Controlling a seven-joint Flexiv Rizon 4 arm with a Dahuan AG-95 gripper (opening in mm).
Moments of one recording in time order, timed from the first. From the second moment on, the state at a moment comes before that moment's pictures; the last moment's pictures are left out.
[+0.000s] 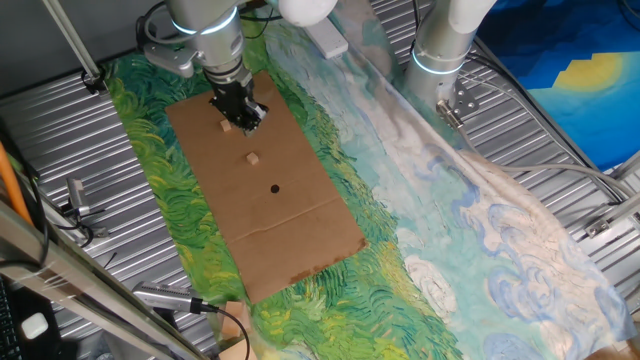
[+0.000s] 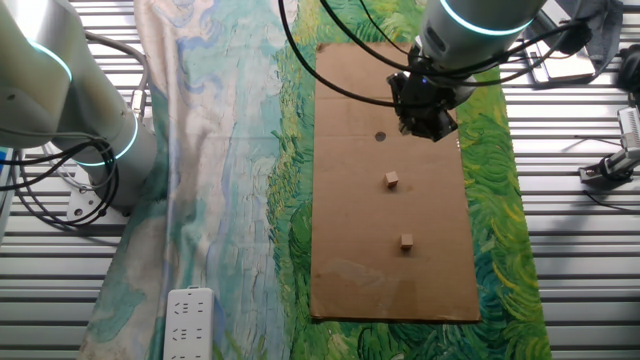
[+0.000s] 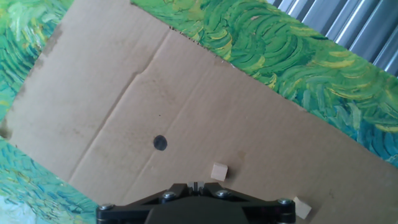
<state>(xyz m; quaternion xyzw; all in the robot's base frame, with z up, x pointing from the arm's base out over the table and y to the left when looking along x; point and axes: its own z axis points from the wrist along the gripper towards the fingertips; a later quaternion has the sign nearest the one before) 0.500 0.000 0.170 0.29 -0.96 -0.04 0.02</state>
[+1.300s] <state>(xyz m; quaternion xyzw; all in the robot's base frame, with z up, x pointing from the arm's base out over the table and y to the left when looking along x) 0.507 -0.033 0.106 0.33 -0.94 -0.06 0.01</state>
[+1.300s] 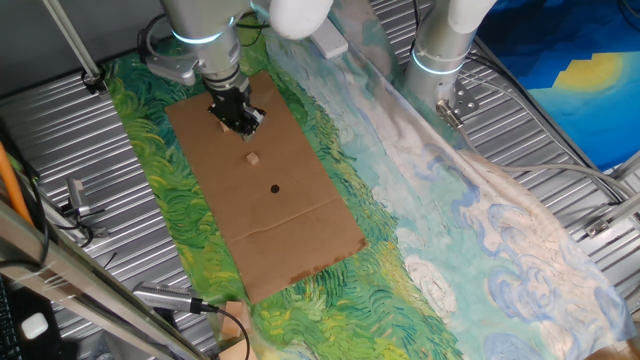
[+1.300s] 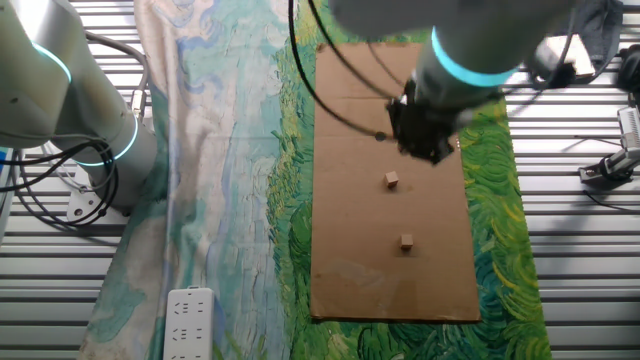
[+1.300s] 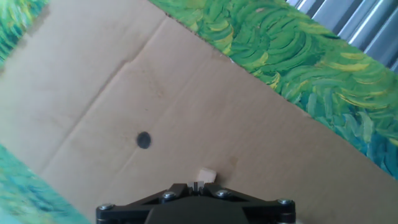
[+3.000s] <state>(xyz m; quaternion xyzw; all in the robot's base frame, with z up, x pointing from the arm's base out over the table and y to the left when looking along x) 0.512 -0.146 0.089 0.44 -0.90 -0.06 0.01</state>
